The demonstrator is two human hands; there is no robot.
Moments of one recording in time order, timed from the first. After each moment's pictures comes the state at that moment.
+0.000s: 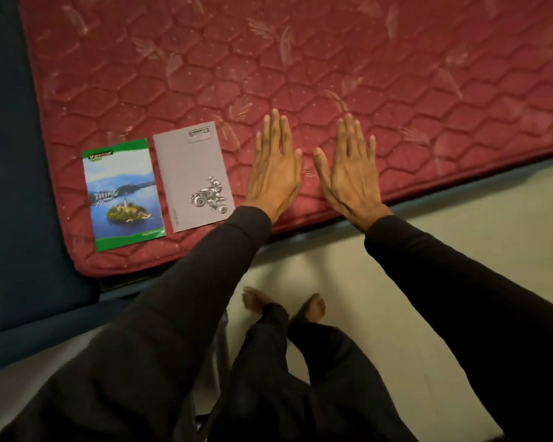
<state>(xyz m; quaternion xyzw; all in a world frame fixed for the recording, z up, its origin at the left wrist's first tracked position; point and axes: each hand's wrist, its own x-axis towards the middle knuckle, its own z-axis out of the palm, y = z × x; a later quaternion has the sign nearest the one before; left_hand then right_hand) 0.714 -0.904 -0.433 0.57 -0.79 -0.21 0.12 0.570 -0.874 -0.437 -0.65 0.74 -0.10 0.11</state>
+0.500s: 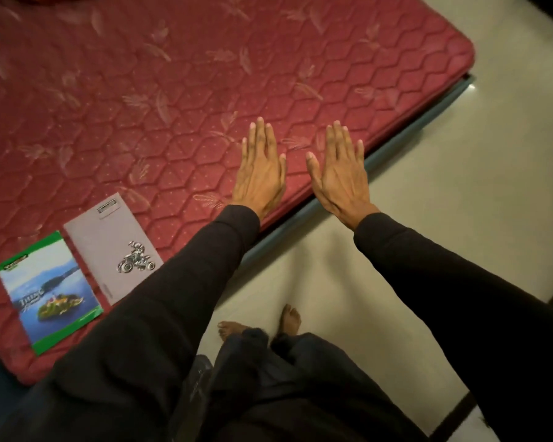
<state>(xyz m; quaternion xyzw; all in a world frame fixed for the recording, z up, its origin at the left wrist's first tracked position) 0.521 -0.863 -0.368 0.40 -0.89 -0.19 0.09 0.386 -0.776 -0.369 -0.52 0.85 -0.12 0.07</state>
